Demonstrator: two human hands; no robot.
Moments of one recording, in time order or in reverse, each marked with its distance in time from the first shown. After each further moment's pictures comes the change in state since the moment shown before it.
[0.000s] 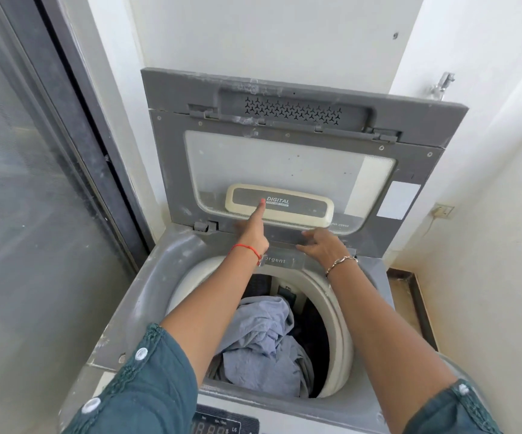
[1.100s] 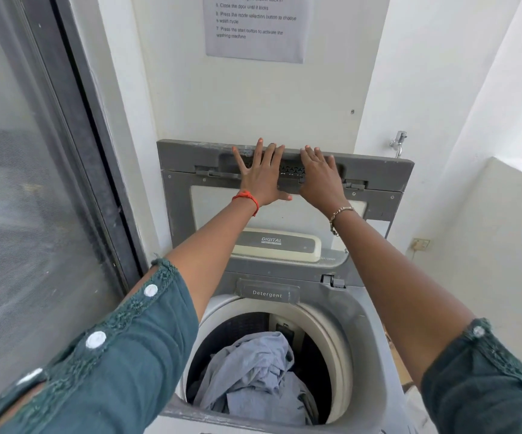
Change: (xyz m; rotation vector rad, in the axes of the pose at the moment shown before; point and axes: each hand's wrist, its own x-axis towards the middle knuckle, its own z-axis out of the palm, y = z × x) left_hand -0.093 0.138 0.040 1.741 0.298 1.326; right_hand -0.111 -0.134 0.054 -1.595 0.324 -1.315
